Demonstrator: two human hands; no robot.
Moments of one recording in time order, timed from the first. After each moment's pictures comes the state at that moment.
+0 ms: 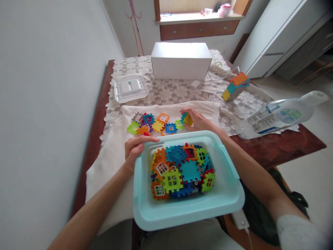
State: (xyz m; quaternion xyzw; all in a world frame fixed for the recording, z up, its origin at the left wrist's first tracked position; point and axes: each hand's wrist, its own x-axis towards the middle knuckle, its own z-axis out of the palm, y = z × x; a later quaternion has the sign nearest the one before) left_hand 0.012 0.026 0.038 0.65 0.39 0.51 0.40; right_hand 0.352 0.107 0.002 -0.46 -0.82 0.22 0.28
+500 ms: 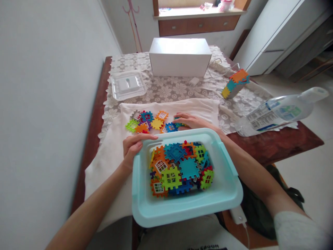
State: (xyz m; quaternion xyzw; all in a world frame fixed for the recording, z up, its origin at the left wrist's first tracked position) left_hand 0.017 0.029 0.044 0.65 0.36 0.52 0.42; right_hand 0.348 0.104 0.007 -0.37 -0.87 0.27 0.18
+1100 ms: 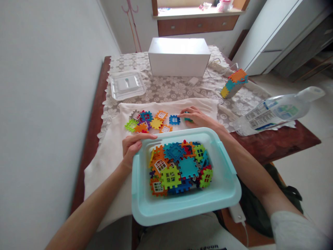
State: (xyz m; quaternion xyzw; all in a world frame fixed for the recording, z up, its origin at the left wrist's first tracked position) left_hand 0.016 0.031 0.041 0.65 0.37 0.52 0.42; right_hand 0.372 0.124 -0.007 -0.41 -0.87 0.17 0.20
